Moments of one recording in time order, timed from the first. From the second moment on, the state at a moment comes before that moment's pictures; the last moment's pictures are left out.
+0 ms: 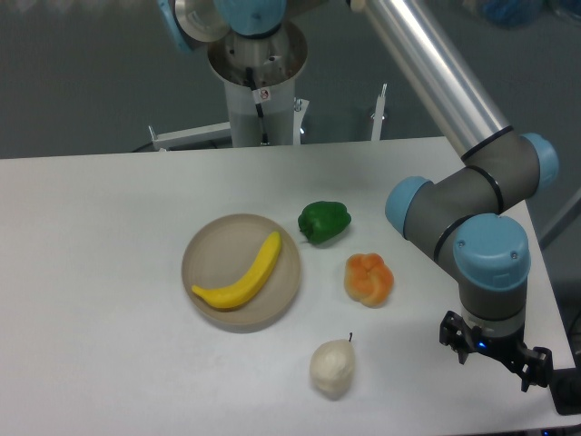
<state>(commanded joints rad) 2.37 -2.36 -1.03 -0.95 1.68 1.16</state>
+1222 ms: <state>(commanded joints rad) 2.37 -2.34 -1.05 -0.95 1.67 1.16</state>
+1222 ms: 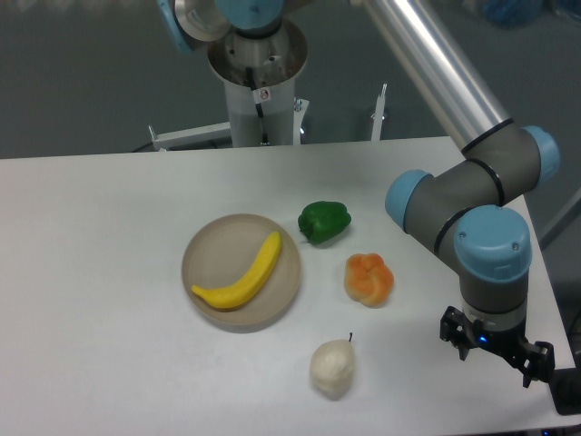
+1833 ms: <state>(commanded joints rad) 2.37 -2.14 -1.27 -1.11 1.67 1.10</state>
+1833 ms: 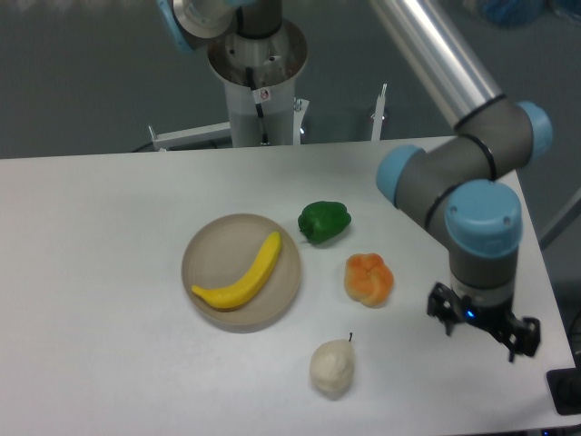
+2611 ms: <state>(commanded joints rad) 2.28 -1.94 -1.58 -1.17 1.47 0.90</state>
